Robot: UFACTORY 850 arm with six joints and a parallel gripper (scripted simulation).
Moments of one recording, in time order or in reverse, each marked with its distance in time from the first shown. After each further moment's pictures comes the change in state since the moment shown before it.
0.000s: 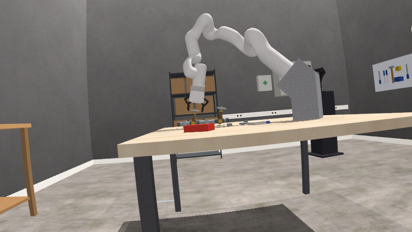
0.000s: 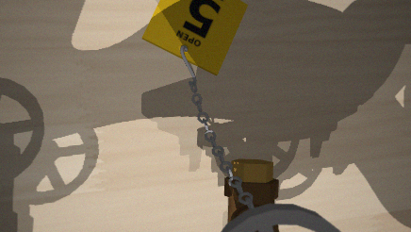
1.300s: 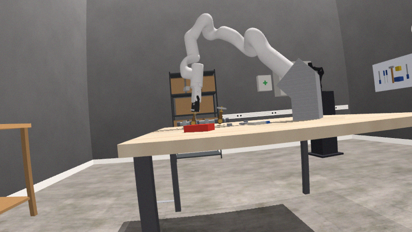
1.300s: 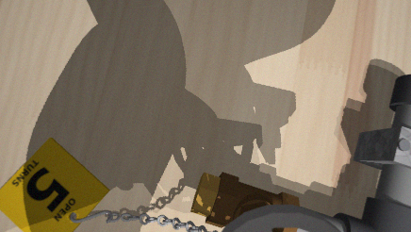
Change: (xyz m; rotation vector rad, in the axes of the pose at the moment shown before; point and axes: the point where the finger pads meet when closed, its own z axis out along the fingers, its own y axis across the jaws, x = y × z) arm 0.000 0.000 0.000 0.055 -0.055 1.283
